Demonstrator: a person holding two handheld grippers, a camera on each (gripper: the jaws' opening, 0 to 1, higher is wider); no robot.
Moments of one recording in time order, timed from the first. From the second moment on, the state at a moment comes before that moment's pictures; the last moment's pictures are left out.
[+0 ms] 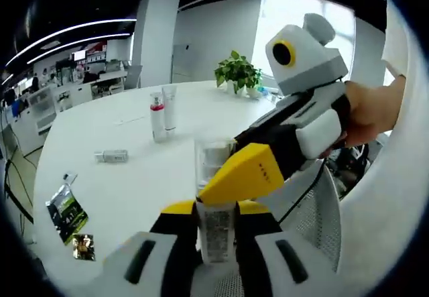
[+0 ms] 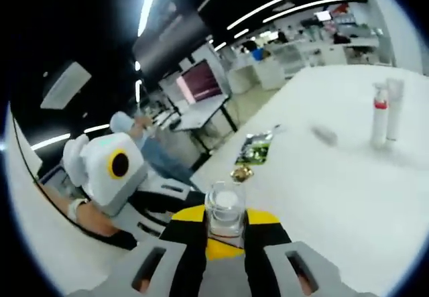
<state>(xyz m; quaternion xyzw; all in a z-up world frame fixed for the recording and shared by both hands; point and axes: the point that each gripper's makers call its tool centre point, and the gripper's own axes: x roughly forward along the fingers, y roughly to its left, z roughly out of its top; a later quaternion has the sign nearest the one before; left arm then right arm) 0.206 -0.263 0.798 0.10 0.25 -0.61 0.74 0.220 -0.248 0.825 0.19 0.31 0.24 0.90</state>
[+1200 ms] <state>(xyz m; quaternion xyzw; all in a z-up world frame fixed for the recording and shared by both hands) 0.224 -0.264 0.783 0.12 0.20 -0.63 0.74 0.227 -0.252 0.821 0.20 0.30 0.28 0.89</state>
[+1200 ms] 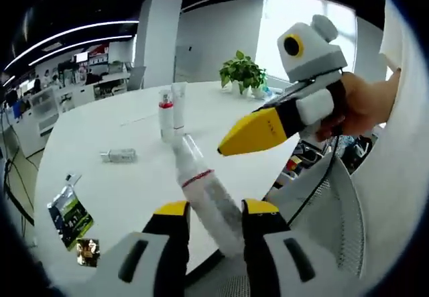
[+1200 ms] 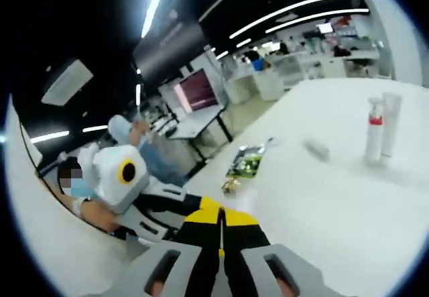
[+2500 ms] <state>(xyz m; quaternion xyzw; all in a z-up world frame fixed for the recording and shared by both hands) 0.309 -0.229 0.666 0.24 0.36 -0.51 0.74 0.205 -0.367 0.776 0.22 0.32 0.10 0.92</state>
